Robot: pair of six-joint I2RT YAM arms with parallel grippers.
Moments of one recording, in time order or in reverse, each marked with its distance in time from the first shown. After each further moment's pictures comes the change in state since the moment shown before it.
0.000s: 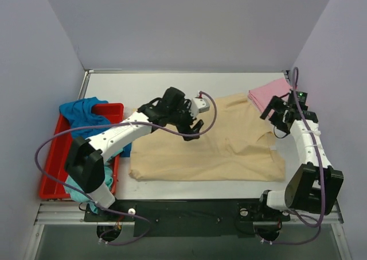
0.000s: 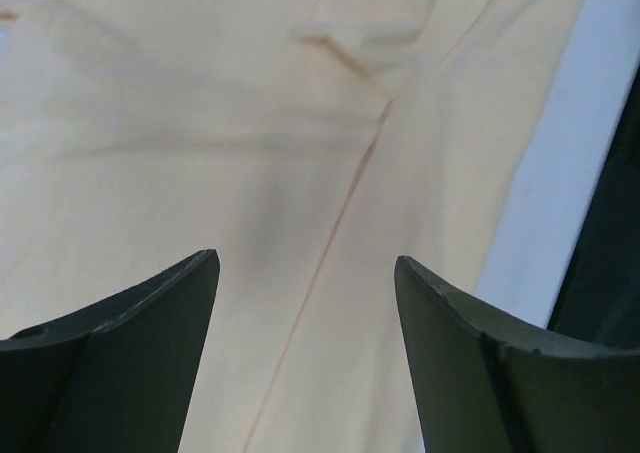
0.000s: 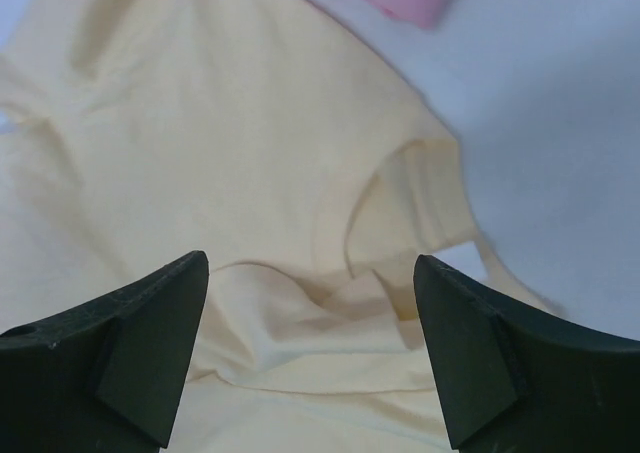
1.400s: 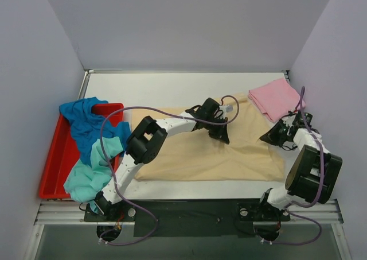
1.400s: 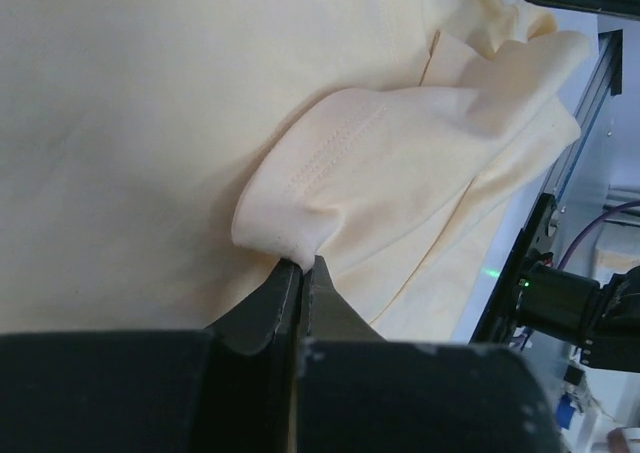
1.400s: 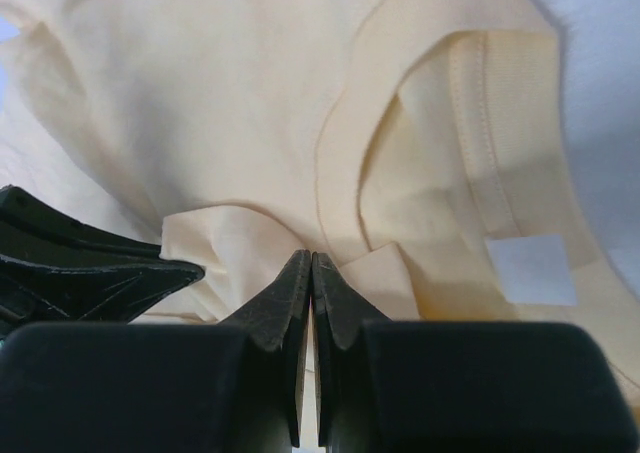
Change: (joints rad) left arm -0.144 0.804 0.510 0.292 0.203 -0.837; right arm -0.311 0.191 -0.241 0.119 -0.435 -0.007
